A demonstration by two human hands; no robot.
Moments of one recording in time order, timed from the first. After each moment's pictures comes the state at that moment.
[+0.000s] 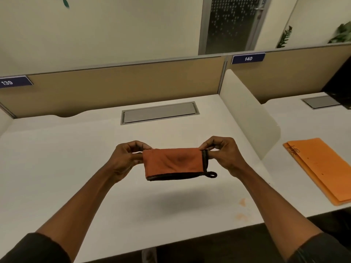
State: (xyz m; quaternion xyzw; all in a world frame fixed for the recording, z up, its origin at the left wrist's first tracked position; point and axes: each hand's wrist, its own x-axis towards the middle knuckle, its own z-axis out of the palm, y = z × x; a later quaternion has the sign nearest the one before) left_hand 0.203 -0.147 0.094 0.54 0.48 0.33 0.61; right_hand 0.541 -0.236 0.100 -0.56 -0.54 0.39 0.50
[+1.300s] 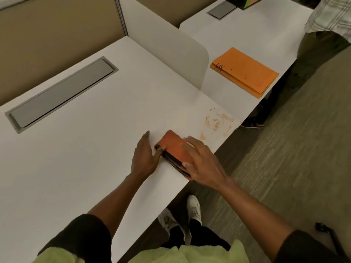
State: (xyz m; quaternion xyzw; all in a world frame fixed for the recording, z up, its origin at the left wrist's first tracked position) left_hand 0.350 -0.194 -0.073 0.84 0.39 0.02 0.38; right_hand 0.488 -0.398 -0.043 -0.80 -0.53 0.10 0.24
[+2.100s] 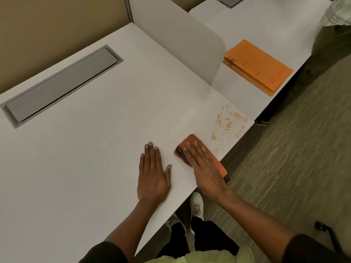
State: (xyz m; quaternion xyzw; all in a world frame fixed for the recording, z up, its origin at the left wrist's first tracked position) left_hand 0.303 -0.237 -0.131 0.92 0.35 0.02 0.17; right_hand 0.460 -0.384 -0.099 -0.82 -0.54 0.09 0.15
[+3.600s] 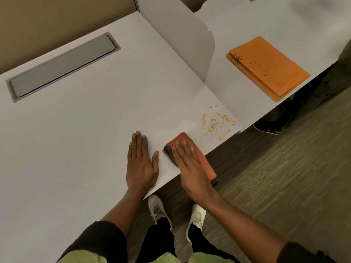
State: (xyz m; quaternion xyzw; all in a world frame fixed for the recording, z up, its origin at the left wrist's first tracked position) left_hand 0.370 -0.290 -0.118 0.86 0.47 0.04 0.19; right_hand 0.514 -0.435 -0.098 -0.76 -0.58 0.16 0.23
